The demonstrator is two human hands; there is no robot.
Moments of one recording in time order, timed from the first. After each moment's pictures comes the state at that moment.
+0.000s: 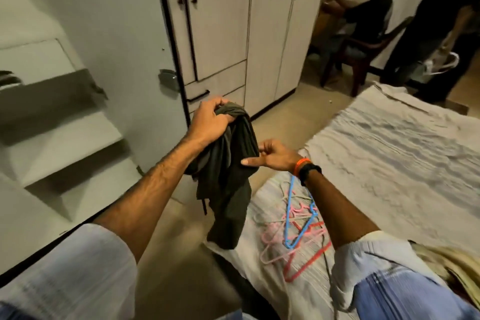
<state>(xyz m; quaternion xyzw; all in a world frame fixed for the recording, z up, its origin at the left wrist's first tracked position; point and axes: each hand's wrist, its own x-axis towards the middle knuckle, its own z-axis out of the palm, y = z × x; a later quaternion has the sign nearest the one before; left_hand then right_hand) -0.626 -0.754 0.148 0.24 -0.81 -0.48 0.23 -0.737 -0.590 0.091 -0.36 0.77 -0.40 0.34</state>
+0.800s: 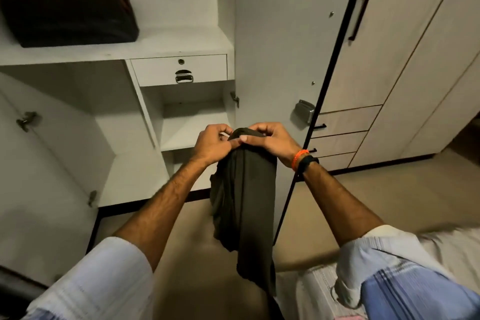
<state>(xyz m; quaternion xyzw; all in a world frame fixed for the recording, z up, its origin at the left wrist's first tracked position) -0.448 -0.903 0.138 0.50 -0.72 -0.37 0.29 -0.617 -0.843 0.144 -0.56 0.56 -0.46 0.40</state>
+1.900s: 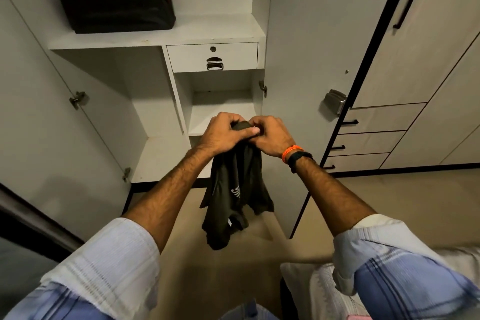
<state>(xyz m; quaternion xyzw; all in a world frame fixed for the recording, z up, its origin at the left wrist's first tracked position) -0.408 -0.883 0.144 0.47 -0.77 -0.32 0.29 -0.567 -0.860 0.124 -0.70 0.61 -0.34 0.19</state>
